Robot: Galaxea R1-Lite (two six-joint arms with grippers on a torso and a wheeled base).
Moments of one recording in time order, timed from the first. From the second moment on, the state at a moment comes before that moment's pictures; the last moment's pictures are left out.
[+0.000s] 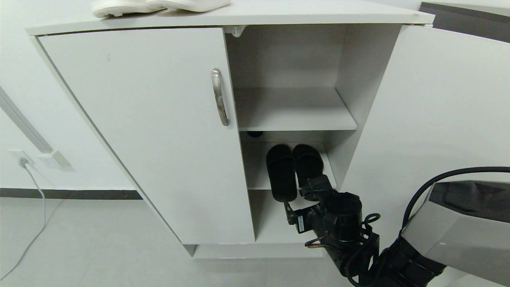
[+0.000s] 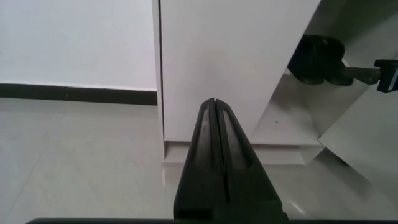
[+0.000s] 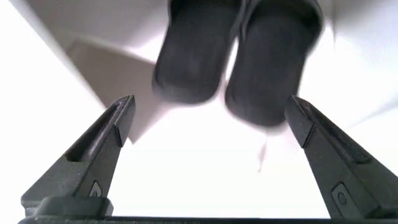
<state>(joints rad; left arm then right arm) 0.00 0.00 0.00 0.00 0.01 -0.09 0.81 2.17 -0.75 -1.25 -0.53 0.01</state>
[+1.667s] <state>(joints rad) 0.00 0.00 0.00 0.00 0.00 -0.09 0.80 2.14 -0.72 -1.25 -0.53 0.01</state>
